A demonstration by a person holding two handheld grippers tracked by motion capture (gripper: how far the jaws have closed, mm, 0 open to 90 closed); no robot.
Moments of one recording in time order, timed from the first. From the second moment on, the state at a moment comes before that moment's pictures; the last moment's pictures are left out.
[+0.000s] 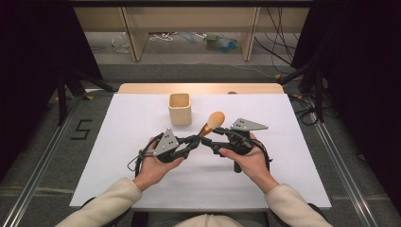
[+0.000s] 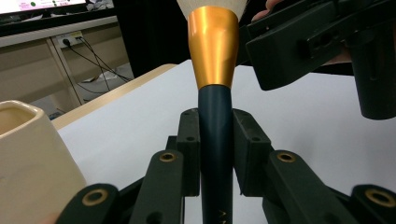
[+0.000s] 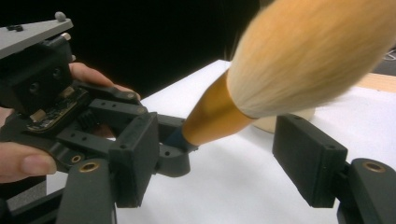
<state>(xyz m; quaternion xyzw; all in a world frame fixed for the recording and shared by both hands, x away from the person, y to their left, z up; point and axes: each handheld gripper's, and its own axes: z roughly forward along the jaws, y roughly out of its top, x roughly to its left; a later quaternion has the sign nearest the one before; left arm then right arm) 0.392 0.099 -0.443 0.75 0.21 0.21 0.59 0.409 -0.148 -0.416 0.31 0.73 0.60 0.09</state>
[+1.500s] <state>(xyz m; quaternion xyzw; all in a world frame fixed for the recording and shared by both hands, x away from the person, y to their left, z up) 0.392 0.095 -0.447 0.75 0.20 0.22 0.59 0.412 -0.142 -0.413 0.34 0.69 0.63 0.07</state>
